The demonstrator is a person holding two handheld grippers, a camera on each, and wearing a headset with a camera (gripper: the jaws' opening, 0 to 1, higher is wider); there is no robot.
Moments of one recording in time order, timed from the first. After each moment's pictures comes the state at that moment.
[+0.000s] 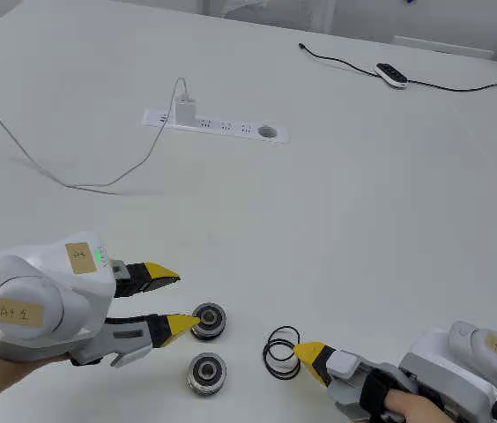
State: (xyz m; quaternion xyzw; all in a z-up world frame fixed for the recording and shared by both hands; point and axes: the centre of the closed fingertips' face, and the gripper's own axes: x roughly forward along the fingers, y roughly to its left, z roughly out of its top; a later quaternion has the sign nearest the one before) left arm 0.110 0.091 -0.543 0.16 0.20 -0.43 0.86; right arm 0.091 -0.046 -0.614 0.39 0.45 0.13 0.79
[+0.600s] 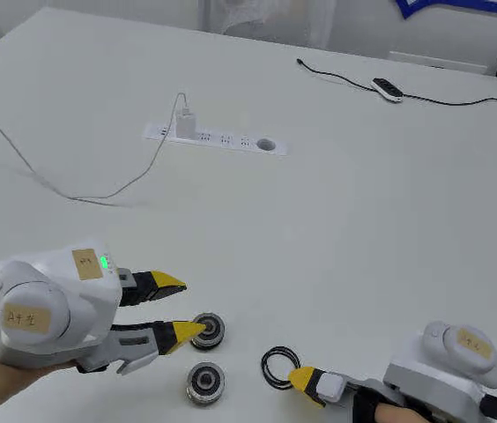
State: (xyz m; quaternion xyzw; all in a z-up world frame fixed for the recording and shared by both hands) left arm 0.113 0.090 -0.540 0.16 0.20 -0.43 0.87; right arm 0.079 -0.044 -0.618 0.32 0.49 0.14 0.80
